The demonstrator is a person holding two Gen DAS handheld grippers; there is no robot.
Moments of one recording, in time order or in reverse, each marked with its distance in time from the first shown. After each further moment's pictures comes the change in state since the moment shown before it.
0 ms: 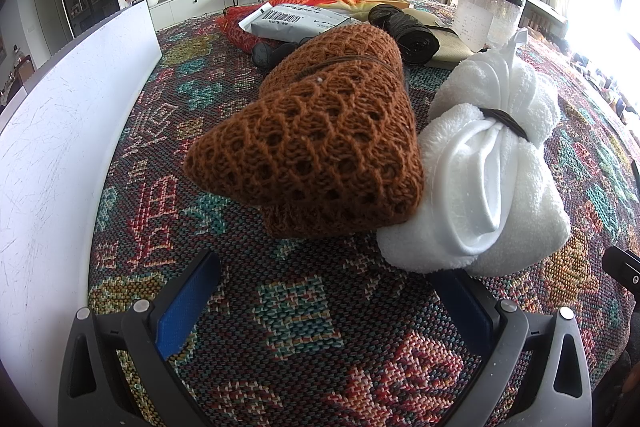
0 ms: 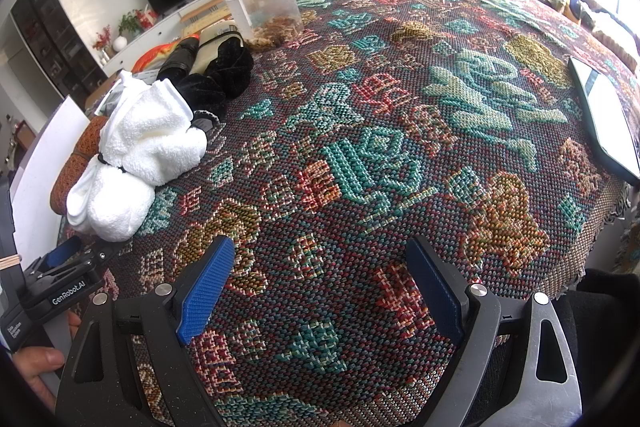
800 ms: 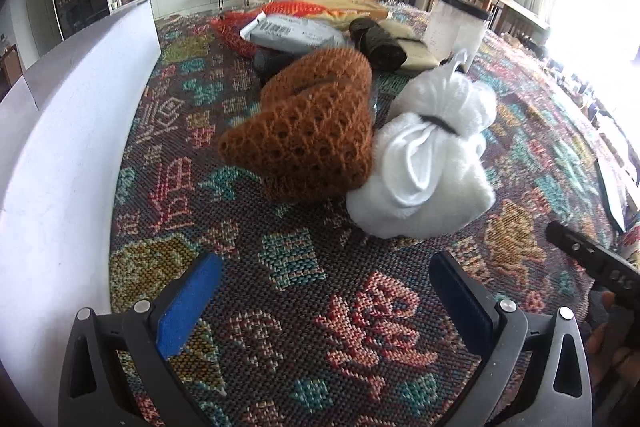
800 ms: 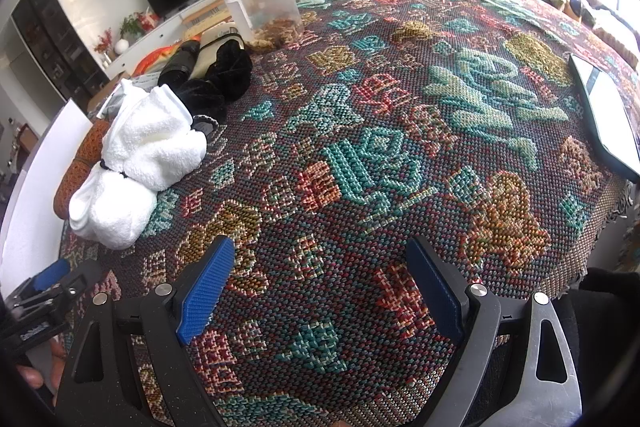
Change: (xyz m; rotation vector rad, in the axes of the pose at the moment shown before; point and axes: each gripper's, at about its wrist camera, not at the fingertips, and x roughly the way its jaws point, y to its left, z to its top) left arm -0.060 0.009 -0.010 -0.015 -0.009 -0.113; right arm 0.000 0.000 0.000 0.005 0.000 0.005
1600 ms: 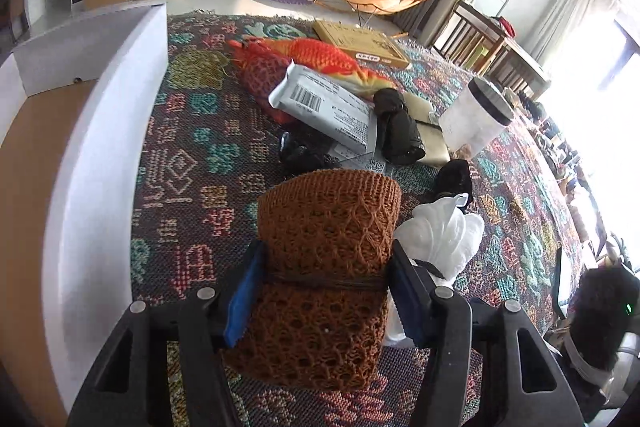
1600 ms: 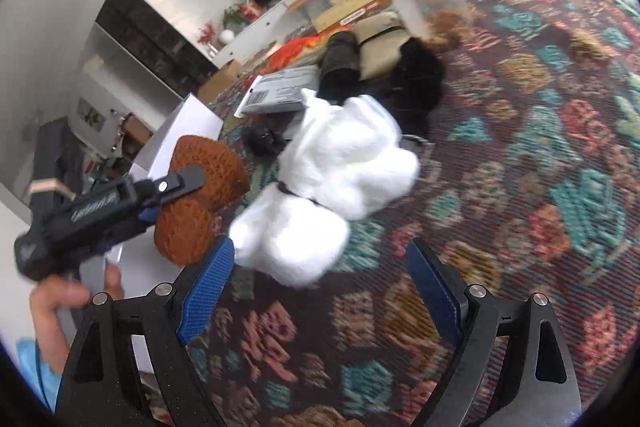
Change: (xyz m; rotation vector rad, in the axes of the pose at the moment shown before) left arm -0.010 0.056 0.089 -0.206 0.038 -0.117; right arm 0.040 0.117 0.049 -0.016 0.120 0.448
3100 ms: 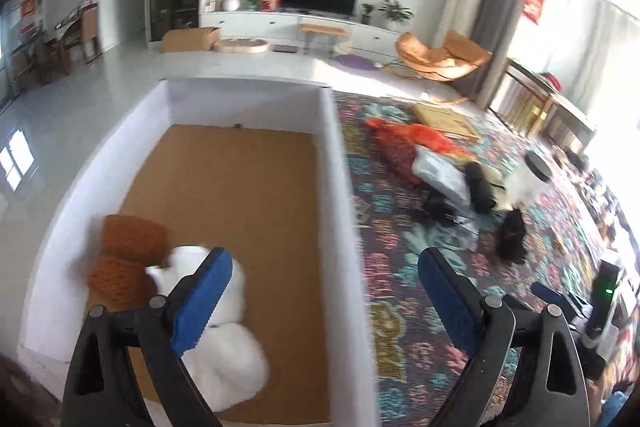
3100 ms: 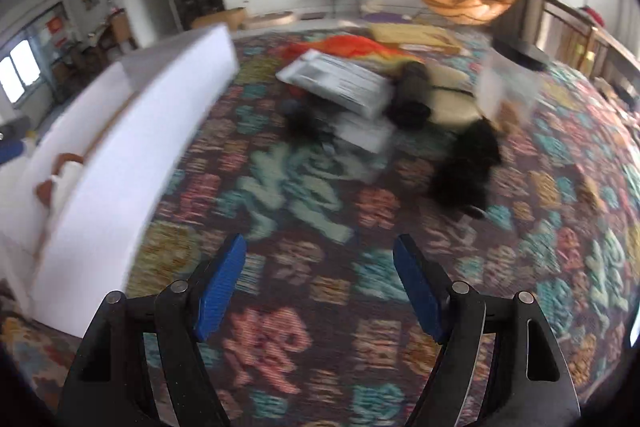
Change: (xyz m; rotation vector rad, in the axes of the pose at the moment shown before) left arm -0.143 0.089 -0.045 -0.003 -0.231 0.188; right arm 0.030 0.048 -0.016 -0.423 -0.016 -0.379
